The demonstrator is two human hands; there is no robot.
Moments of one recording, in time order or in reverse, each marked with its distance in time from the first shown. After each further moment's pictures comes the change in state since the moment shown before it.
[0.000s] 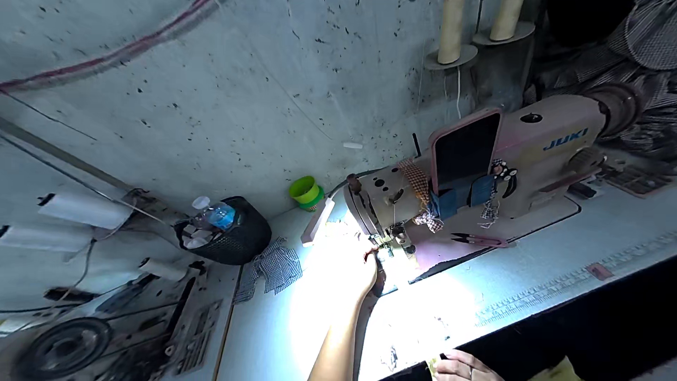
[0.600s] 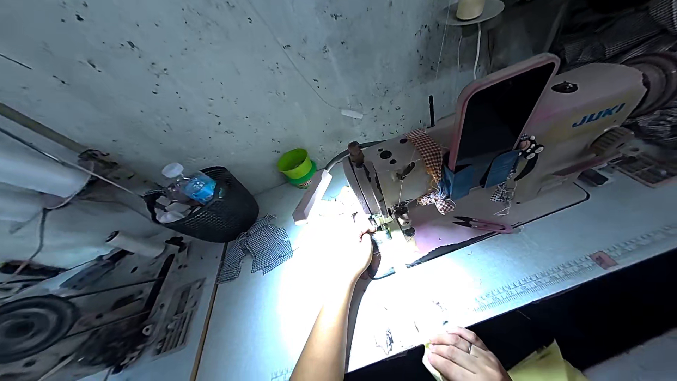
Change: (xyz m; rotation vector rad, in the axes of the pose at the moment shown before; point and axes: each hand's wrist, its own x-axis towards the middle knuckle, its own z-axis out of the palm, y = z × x) left_hand 0.003 0.007 -0.008 -0.038 -0.026 -0.044; right_hand 0.011 -0.008 0.001 -0.019 0.090 0.156
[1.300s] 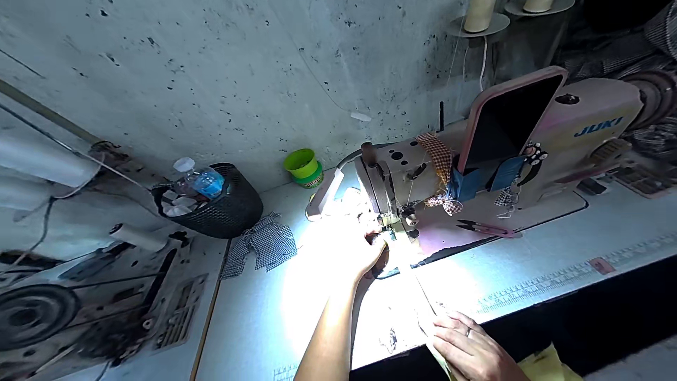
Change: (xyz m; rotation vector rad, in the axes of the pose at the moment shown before) left_hand 0.004 -0.004 0.001 -0.028 -0.116 -0.056; right_hand 0.023 0.002 -0.016 -0.135 -0.099 -0.037
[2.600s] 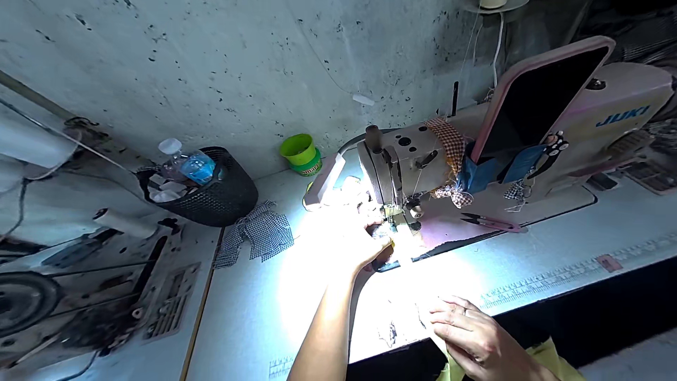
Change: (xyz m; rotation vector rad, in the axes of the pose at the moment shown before) left_hand 0.000 -0.002 0.000 0.005 -0.052 -0.005; right_hand 0.004 0.033 0.010 0.119 0.020 -0.113
